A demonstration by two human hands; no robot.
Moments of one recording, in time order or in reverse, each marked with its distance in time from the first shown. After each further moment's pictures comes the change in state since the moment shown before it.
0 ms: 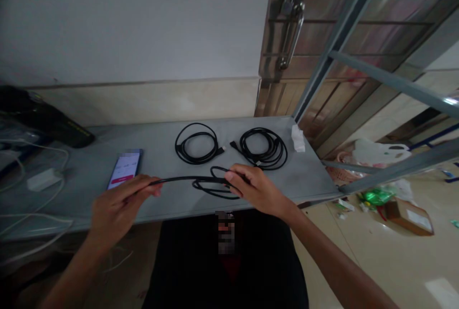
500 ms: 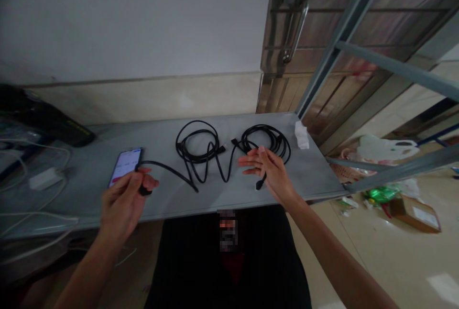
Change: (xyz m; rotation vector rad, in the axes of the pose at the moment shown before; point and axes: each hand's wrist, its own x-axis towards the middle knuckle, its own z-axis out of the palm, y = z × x) left_hand -0.002 -0.035 0.024 -0.553 0.369 -0.349; right_hand 0.013 0.052 -0.015 0.559 0.417 0.189
